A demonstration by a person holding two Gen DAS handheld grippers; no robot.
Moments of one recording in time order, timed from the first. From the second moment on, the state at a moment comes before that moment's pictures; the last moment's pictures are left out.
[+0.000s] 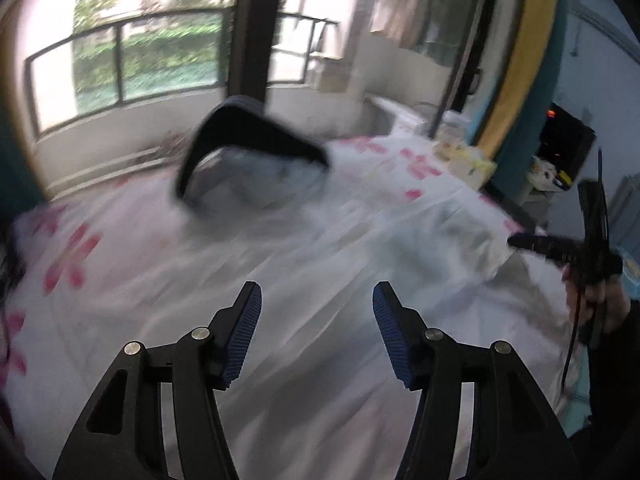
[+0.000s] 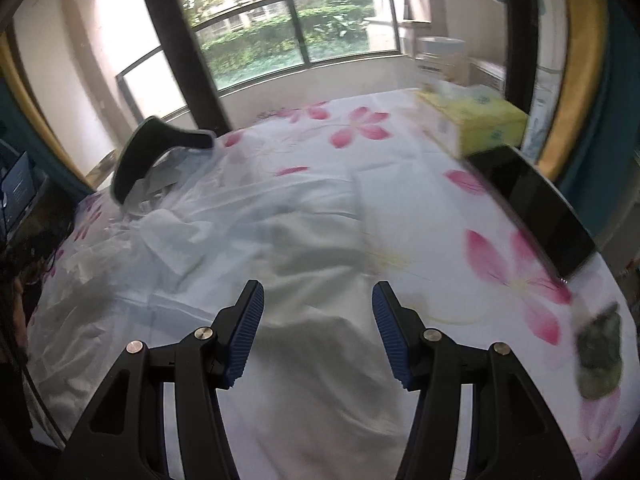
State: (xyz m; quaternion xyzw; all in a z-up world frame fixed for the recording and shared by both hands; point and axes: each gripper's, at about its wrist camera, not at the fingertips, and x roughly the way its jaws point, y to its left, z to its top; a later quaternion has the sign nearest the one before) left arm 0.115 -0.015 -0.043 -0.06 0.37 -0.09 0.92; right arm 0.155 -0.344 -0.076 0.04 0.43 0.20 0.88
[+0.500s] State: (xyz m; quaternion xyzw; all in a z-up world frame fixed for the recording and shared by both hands) left arm 0.057 0.064 -0.101 -0.08 0.43 -0.01 0.90; right arm 0.190 -0.235 -0.113 0.07 0.50 0.27 0.82
